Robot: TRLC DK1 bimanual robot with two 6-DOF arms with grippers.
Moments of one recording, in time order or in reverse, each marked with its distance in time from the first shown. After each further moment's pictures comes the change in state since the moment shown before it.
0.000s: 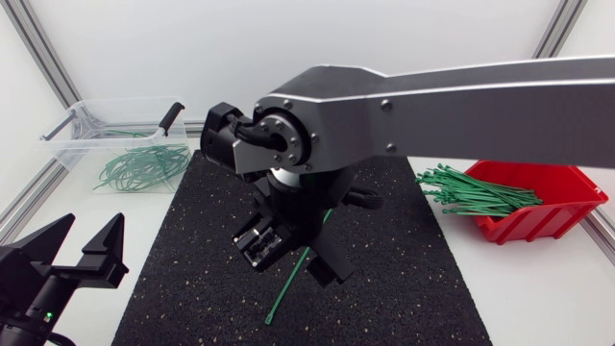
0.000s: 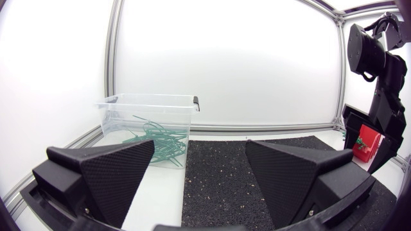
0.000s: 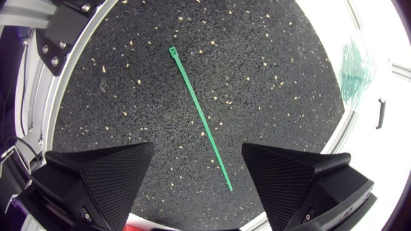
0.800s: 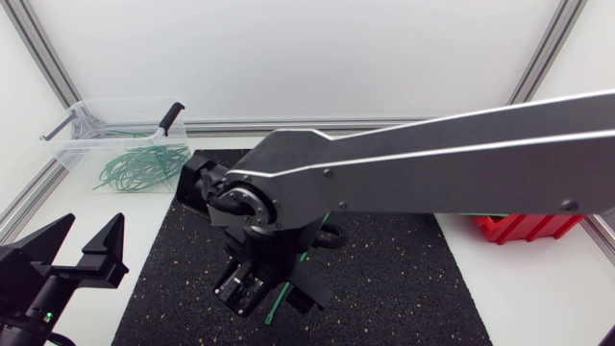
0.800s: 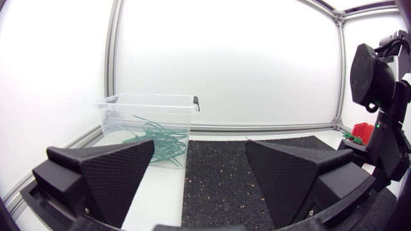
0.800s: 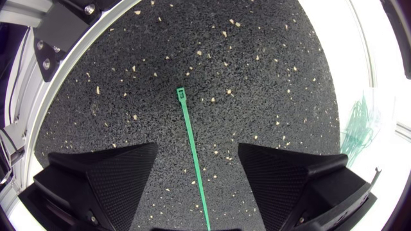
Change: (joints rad) left arm 0.000 0.000 0.000 0.000 0.000 0.000; right arm 0.077 0.081 -0.066 0.151 -0.092 -0.139
